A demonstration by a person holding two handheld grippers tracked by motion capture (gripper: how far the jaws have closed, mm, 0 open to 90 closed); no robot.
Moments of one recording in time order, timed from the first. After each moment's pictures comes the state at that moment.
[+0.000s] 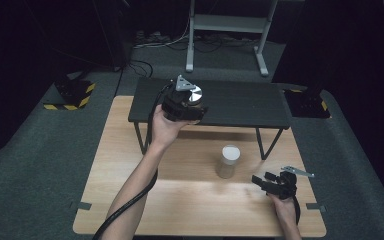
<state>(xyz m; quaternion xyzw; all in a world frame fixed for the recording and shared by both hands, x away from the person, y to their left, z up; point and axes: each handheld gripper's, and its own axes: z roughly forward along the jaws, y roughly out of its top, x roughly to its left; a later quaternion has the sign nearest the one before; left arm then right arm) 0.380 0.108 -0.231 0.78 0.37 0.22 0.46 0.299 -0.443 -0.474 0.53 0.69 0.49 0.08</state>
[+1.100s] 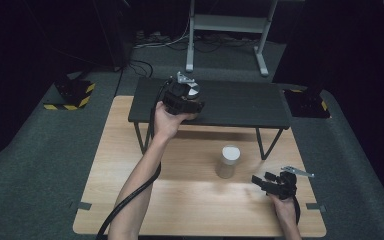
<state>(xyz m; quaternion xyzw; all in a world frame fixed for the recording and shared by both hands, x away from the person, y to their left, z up) 0.415 0.104 -0.239 0.78 0.41 0.21 0.43 0.299 -0.443 -0.474 0.53 0.69 0.49 0.08</state>
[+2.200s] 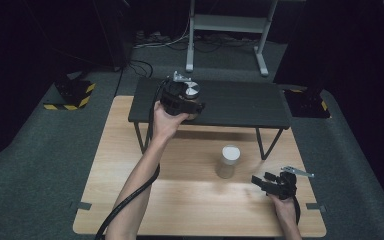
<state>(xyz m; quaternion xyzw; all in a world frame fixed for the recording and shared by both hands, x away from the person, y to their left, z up) 0.412 0.114 -0.242 0.76 0.43 0.18 0.46 0.299 -0.444 -0.474 0.53 0.69 0.49 0.07</state>
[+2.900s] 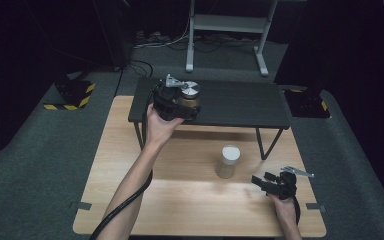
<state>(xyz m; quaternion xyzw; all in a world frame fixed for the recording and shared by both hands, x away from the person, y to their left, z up) 0.388 0.129 -0.242 0.76 0.42 0.21 0.45 0.299 -0.443 -0.474 0.53 0.69 0.49 0.07</state>
